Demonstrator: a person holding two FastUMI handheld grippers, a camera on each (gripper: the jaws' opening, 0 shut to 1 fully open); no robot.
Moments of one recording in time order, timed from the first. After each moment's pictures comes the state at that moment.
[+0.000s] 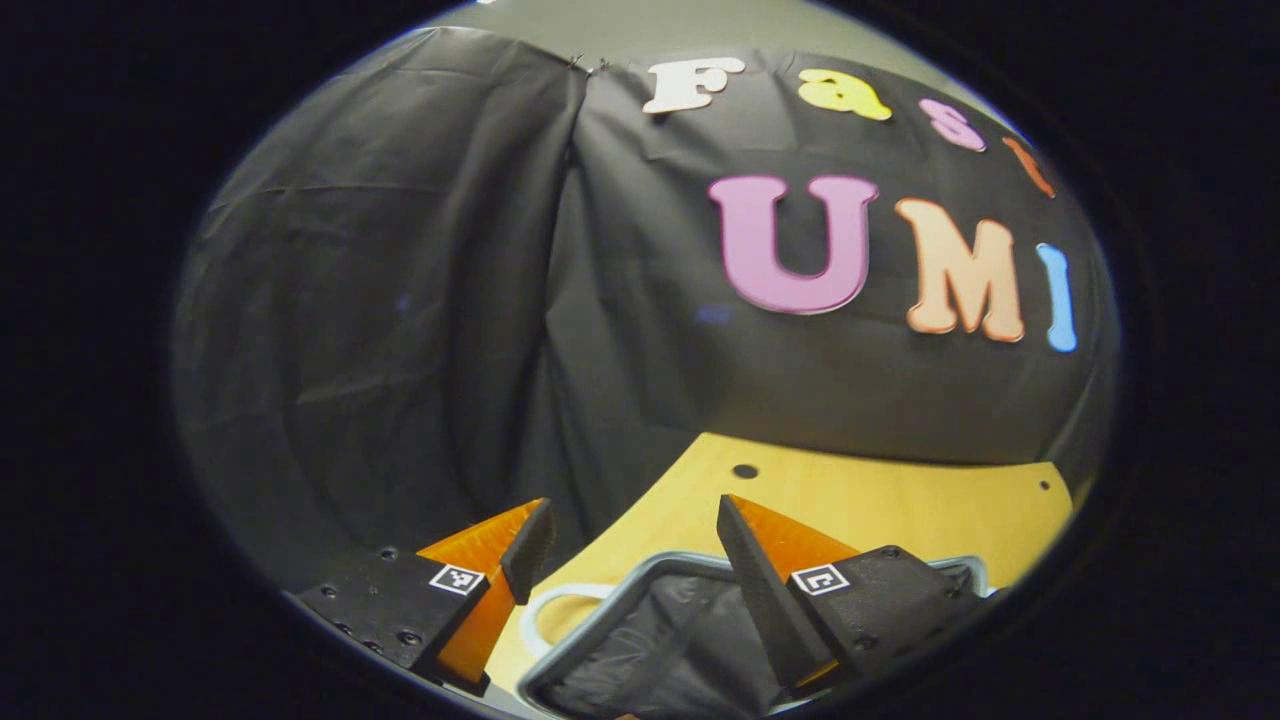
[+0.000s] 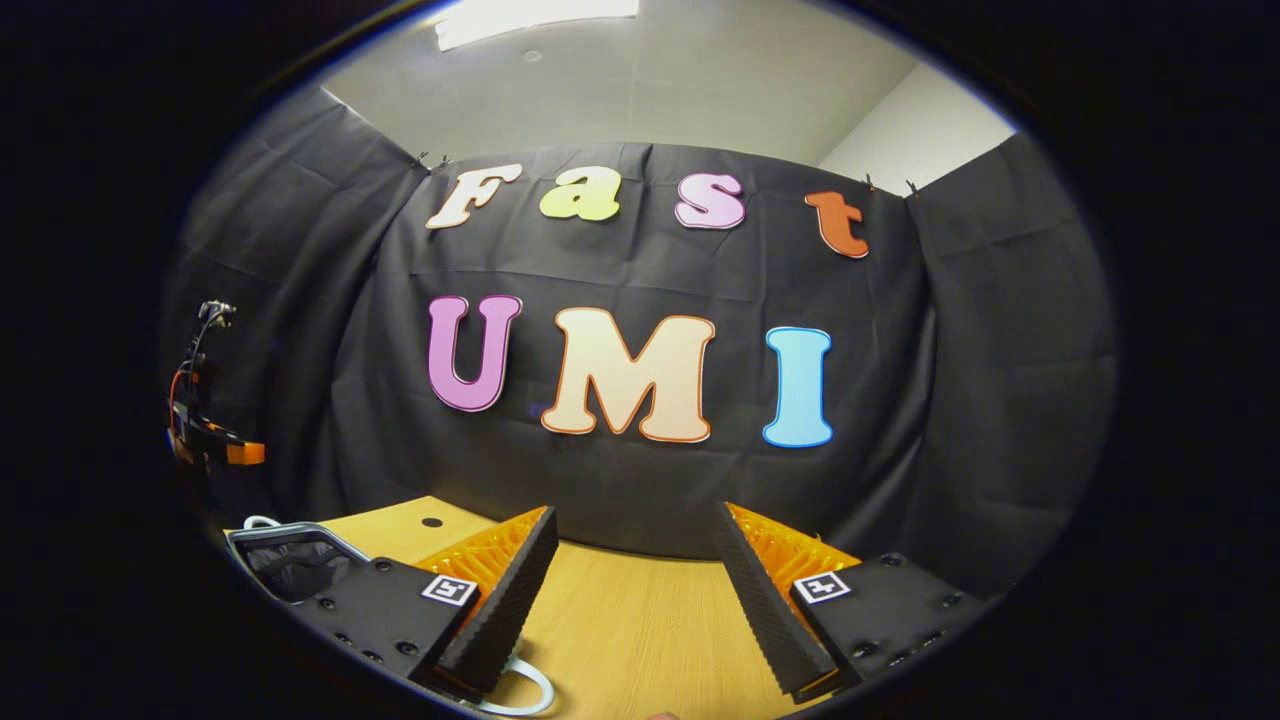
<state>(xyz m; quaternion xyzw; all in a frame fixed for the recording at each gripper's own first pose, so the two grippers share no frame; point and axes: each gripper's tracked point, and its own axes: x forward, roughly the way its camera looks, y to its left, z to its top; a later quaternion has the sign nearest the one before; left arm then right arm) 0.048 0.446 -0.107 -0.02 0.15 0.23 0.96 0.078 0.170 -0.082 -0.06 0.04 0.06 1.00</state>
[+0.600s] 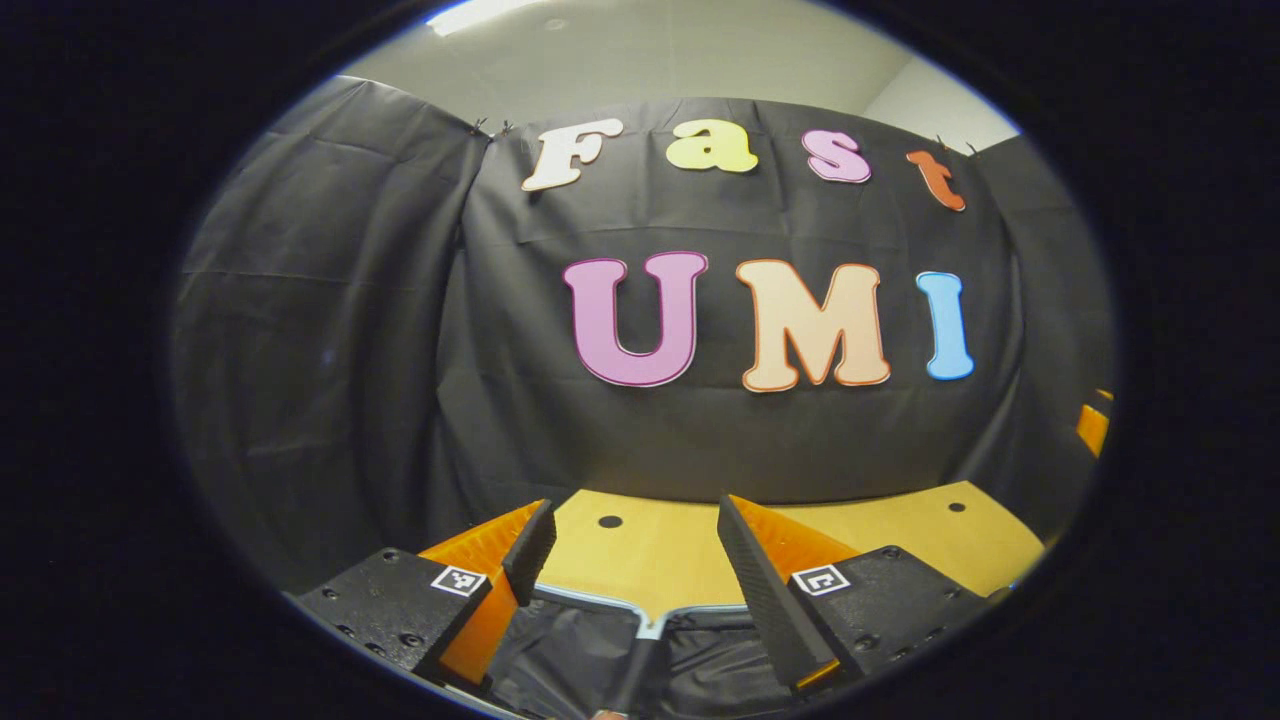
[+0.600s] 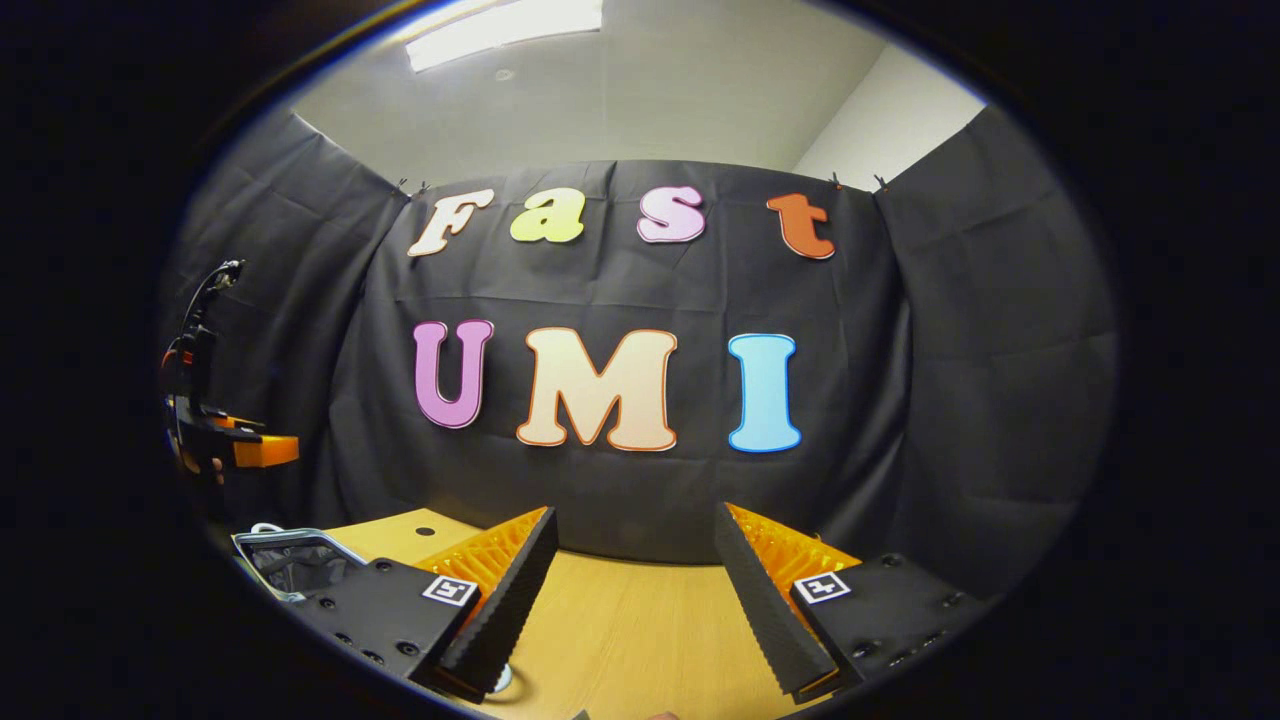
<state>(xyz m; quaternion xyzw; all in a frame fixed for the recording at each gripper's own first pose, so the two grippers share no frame) 0.066 0.264 -0.045 -0.01 0.08 0.12 0.99 0.058 0.088 -0.059 -0.03 0.02 0.05 1.00</state>
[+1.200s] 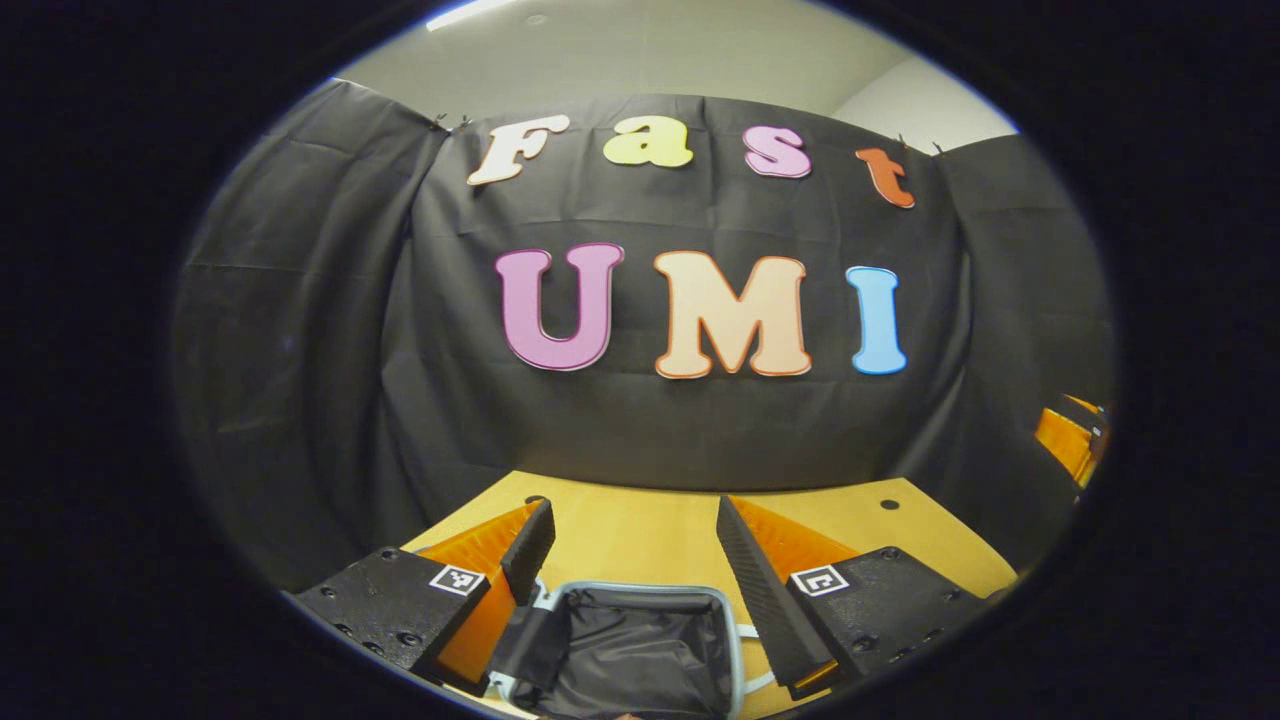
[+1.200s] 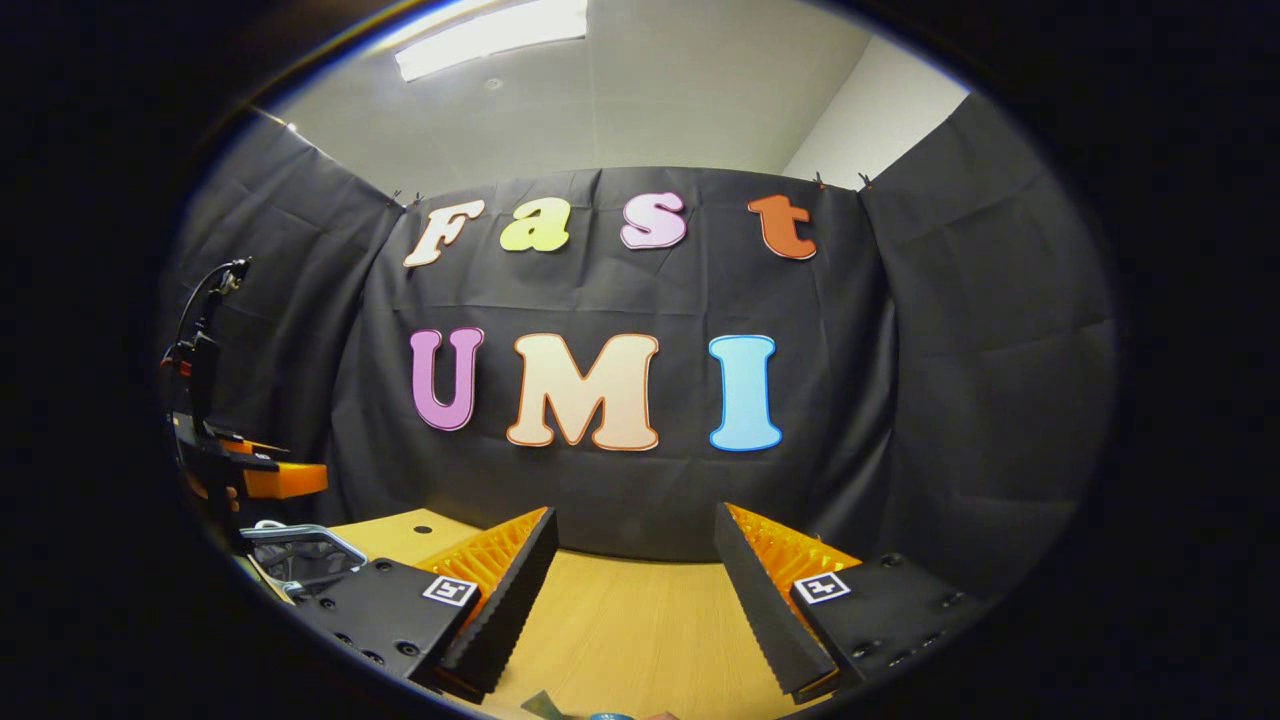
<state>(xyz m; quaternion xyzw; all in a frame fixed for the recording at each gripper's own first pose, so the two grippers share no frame) 0.051 0.148 -0.063 -0.01 0.11 0.05 0.99 0.040 0.041 -0.059 -0.02 0.01 0.06 1.00</state>
